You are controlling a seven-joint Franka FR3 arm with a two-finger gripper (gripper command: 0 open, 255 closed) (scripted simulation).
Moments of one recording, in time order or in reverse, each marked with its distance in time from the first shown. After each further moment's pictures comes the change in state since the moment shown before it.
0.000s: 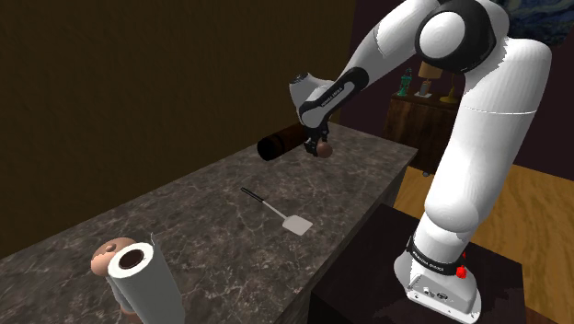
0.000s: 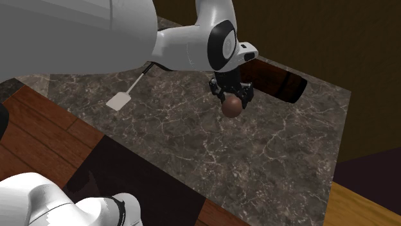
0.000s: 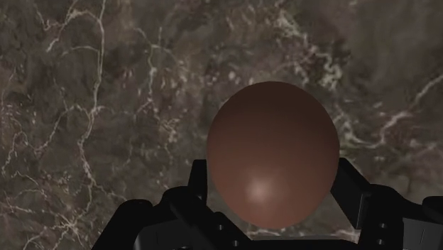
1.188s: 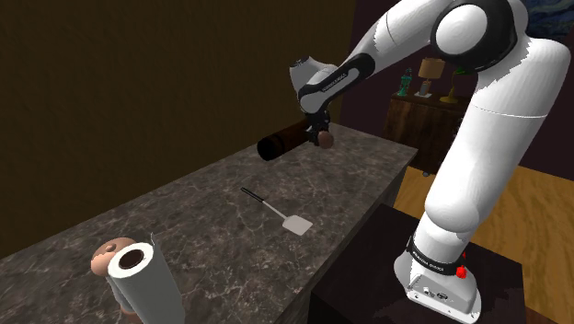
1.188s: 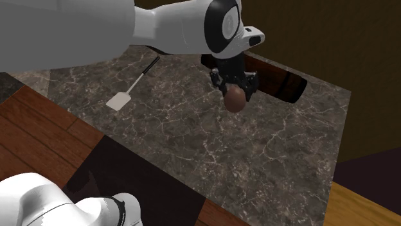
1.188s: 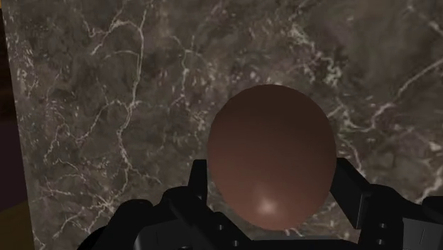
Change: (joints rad) arm 0.004 -0.077 0.006 0.043 0.033 -0.112 -0.056
